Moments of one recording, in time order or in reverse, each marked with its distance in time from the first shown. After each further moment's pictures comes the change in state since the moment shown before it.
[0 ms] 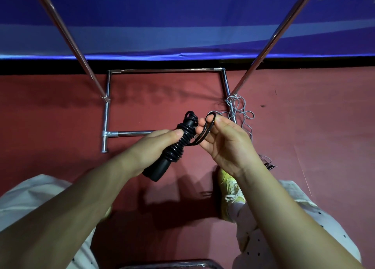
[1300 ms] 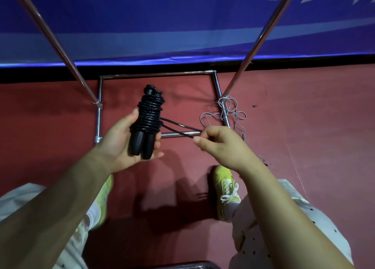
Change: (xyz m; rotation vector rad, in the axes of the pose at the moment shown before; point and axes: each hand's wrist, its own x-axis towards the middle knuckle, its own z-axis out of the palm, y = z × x) left_hand 0.010 0.004 -0.031 -0.558 -0.092 -0.153; right_hand -0.007 -0.016 -0.027 -1.258 -0.022 -0.208
